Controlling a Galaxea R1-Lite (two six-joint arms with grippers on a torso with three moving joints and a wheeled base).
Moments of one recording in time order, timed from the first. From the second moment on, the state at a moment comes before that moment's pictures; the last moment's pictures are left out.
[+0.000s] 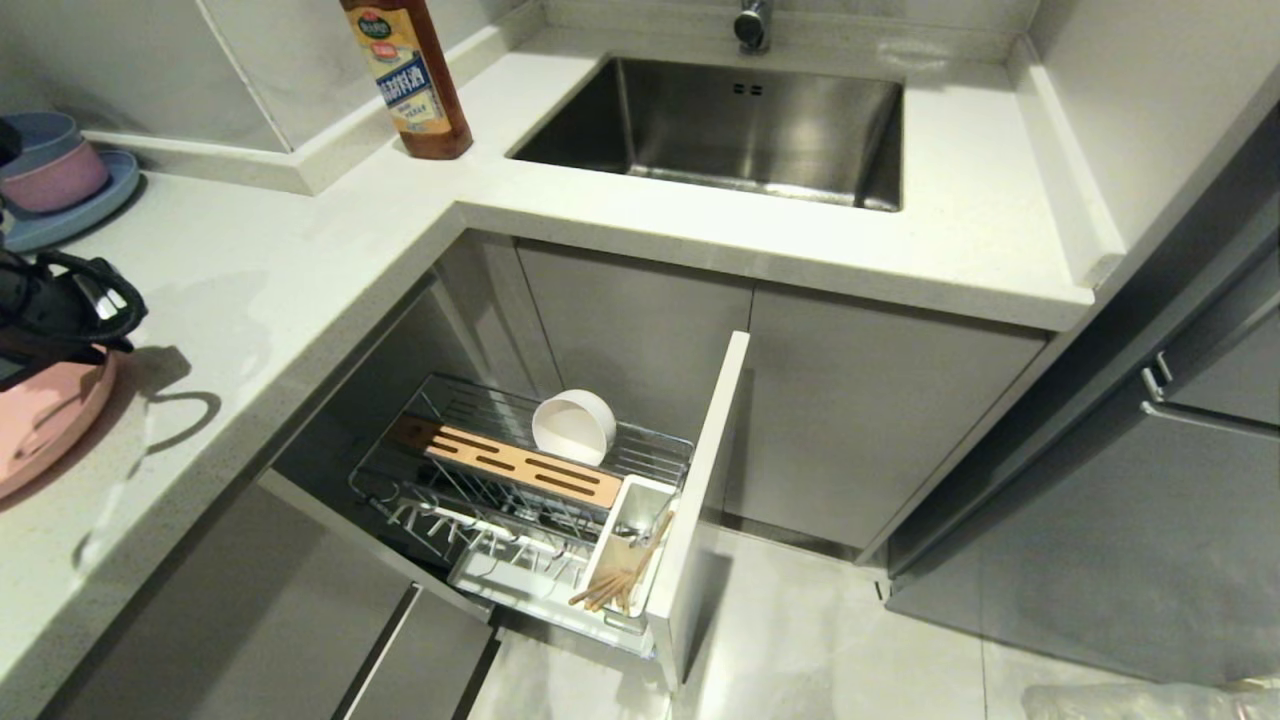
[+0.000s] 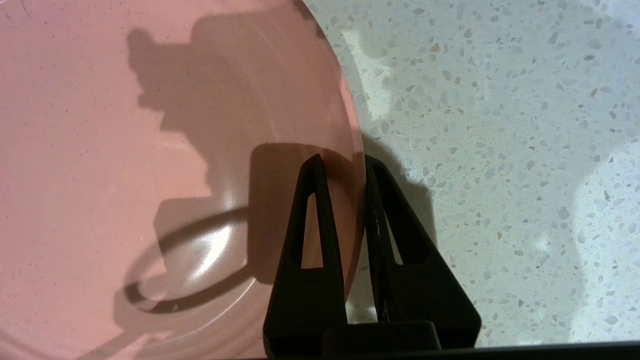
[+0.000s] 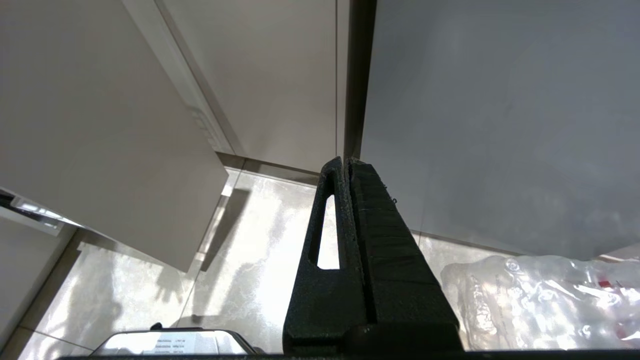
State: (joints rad) left arm 0.37 1.76 -1.75 0.64 0.15 -0.43; right arm 0.00 0.00 0.00 0.00 -0.01 0.04
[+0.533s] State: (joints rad) left arm 0.35 1.62 -1.80 0.65 0.14 -0.42; right arm 0.00 0.00 0.00 0.00 -0.02 0.04
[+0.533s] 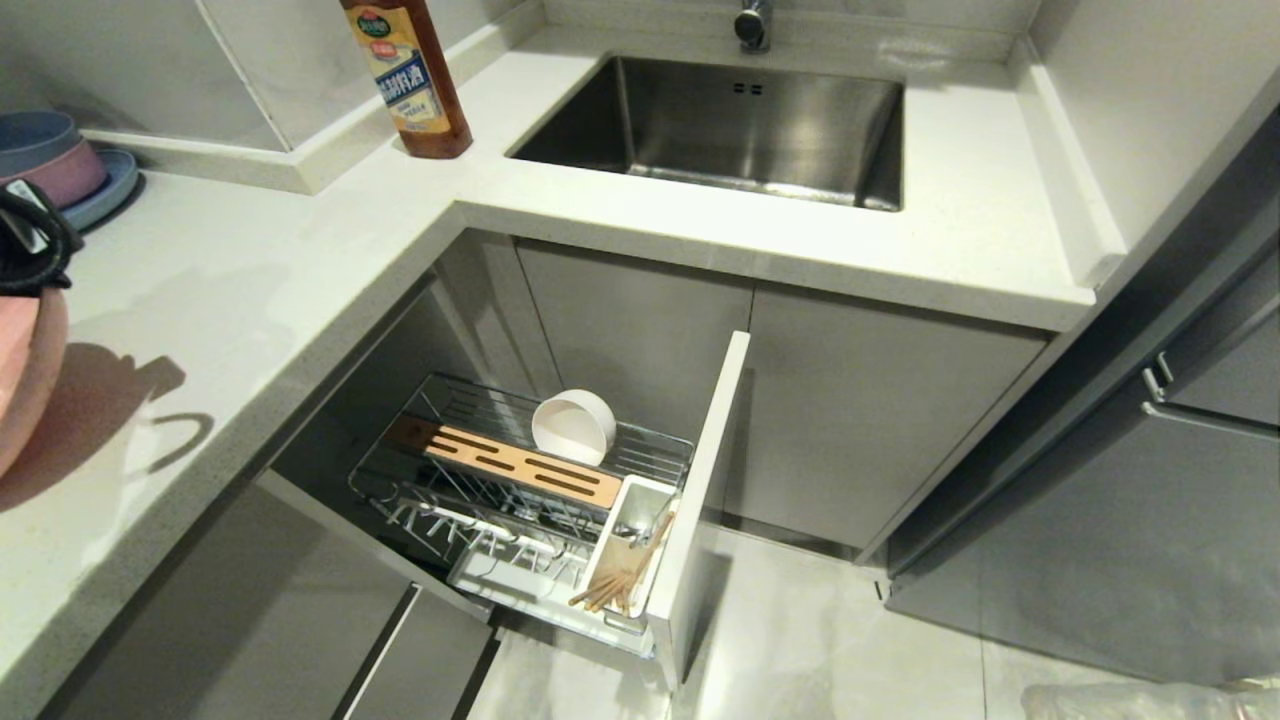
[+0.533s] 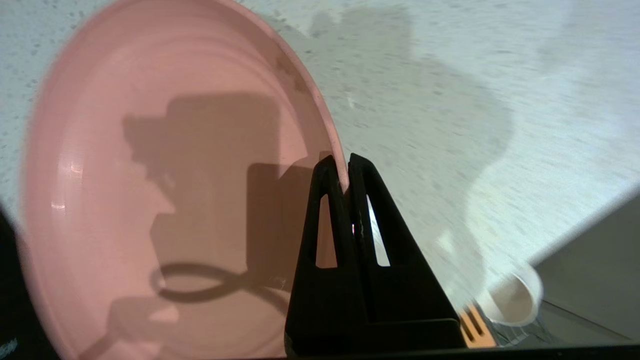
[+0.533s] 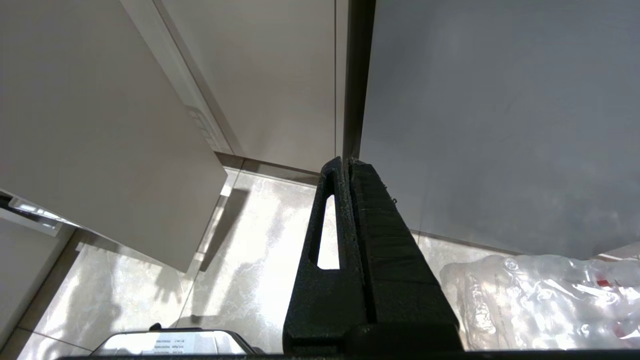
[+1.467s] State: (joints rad) left arm -0.23 1.23 -1.80 0.98 0.34 -0.51; right arm 0.00 0.00 0.00 0.00 -0.02 0.04
